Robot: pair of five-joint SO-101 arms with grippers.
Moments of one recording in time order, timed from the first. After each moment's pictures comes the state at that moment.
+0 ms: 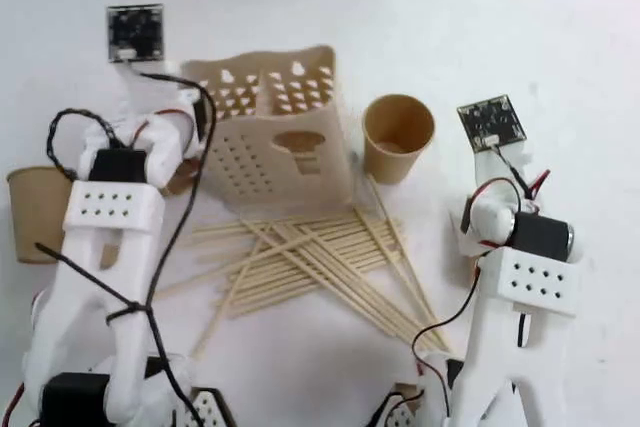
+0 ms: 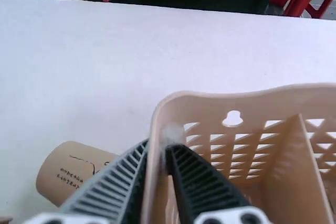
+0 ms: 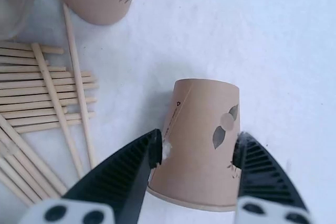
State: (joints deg) left arm -5.8 -23.3 32.8 38.6 7.4; right arm 11.8 -42.8 42.4 70.2 30.5
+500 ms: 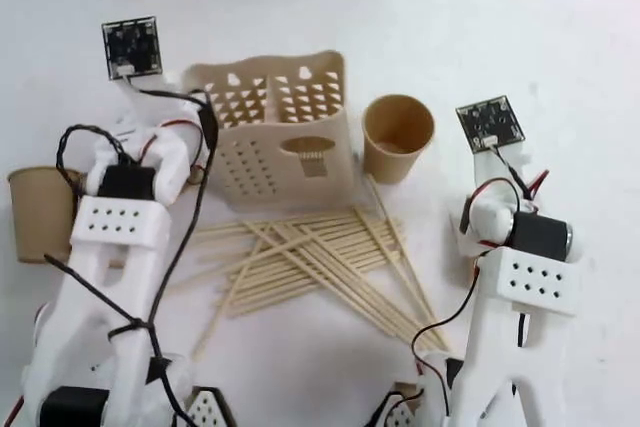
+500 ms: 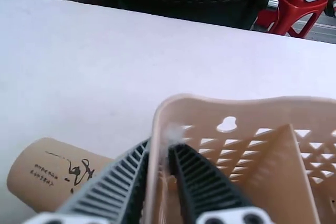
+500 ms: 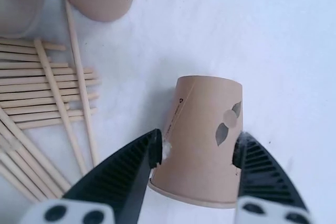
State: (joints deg) left arm -2.4 -26.5 39.3 33.4 11.7; right arm 11.7 -42.8 42.4 71.4 30.5
